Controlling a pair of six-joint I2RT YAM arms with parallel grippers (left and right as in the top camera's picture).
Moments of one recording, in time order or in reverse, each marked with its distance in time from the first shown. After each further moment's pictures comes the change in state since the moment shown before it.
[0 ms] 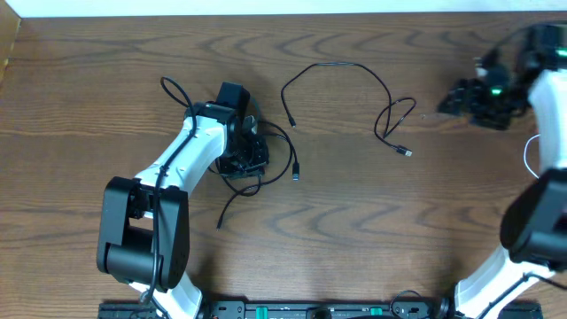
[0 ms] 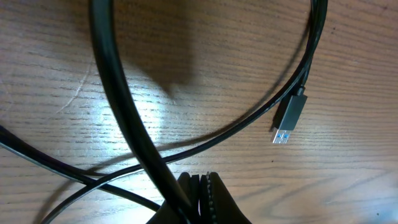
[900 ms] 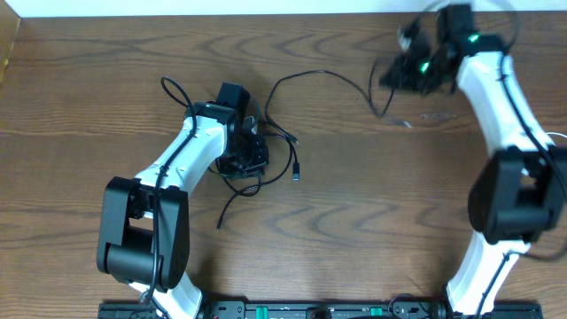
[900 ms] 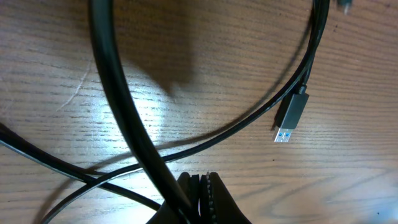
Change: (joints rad) left arm 0.000 0.000 0.000 -0.005 0.000 0.000; right arm 0.259 0.107 0.156 0.277 -0.202 0.075
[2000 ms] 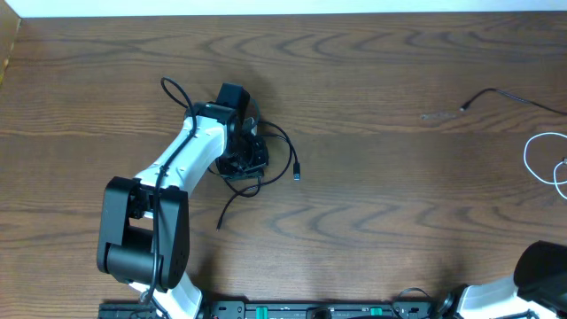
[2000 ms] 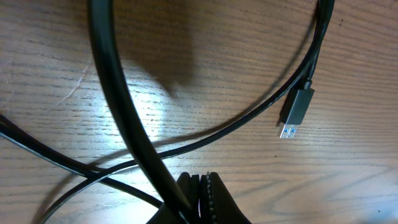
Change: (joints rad) left arm 0.000 0.000 0.000 -0.014 0.000 0.000; right arm -0.531 -0.323 0.164 0.050 0.929 -0.004
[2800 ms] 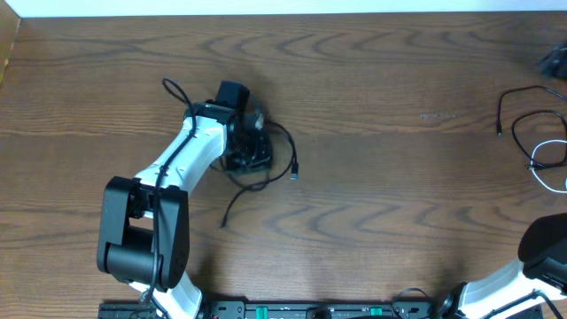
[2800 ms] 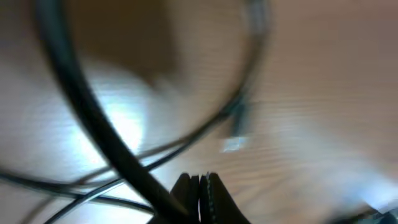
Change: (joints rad) left arm 0.000 0.000 -0.003 0.129 0.152 0.033; right arm 0.041 0.130 -0.004 -0.370 -0.608 0.014
